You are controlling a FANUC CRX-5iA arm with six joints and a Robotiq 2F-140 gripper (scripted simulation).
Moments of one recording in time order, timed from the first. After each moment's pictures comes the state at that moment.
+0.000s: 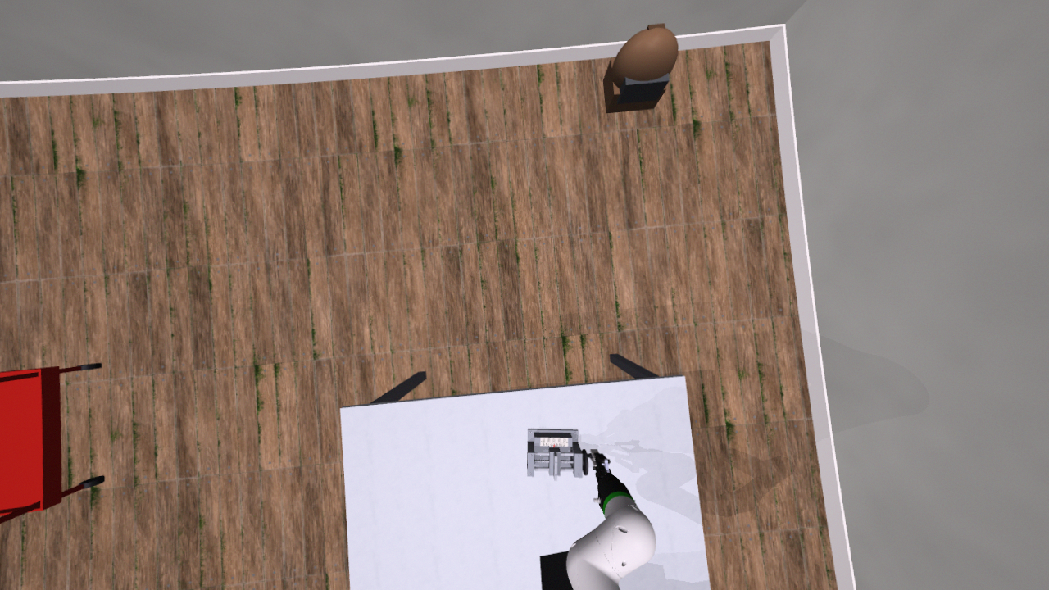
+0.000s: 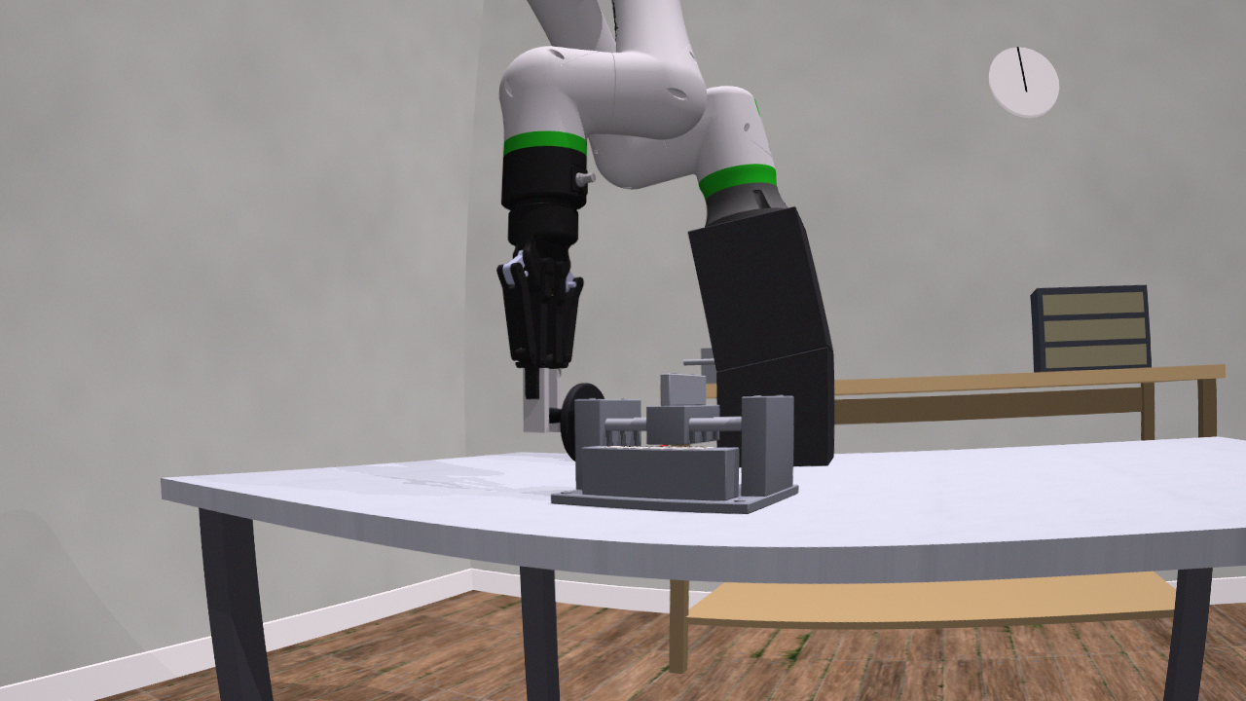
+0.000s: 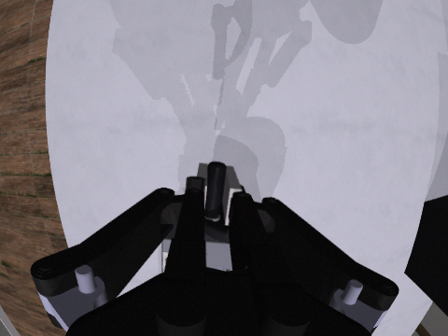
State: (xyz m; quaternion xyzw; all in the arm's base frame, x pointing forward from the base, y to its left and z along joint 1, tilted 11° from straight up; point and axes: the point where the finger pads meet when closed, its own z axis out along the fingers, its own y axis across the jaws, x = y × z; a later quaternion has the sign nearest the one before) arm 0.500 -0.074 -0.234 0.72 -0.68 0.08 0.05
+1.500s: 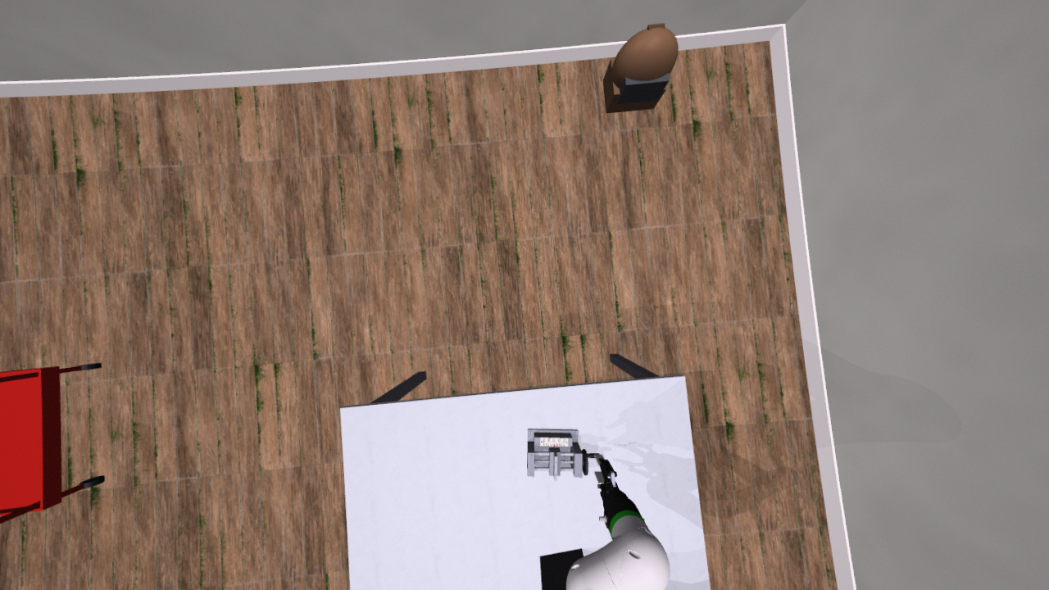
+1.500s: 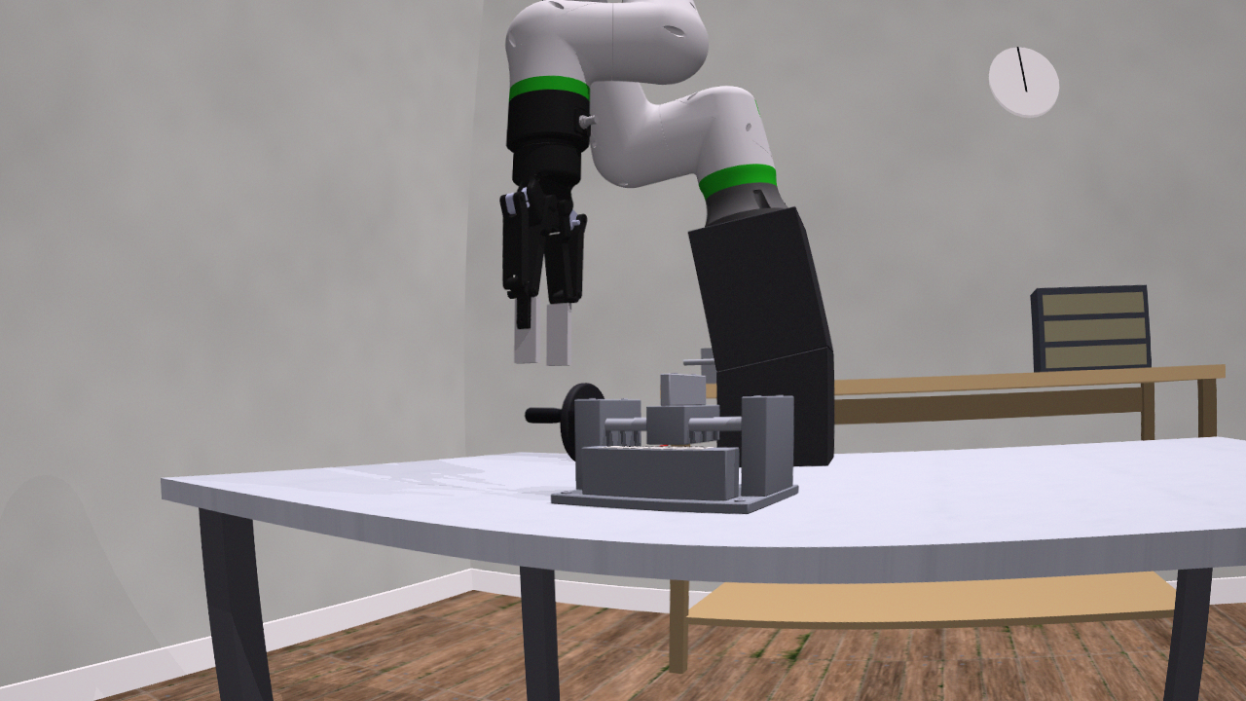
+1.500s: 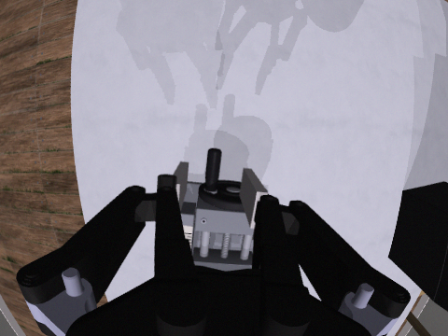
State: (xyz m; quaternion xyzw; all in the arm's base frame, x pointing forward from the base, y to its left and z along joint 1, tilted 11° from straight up) arm 0.495 -0.061 -0.167 0.72 -0.68 0.08 0.05
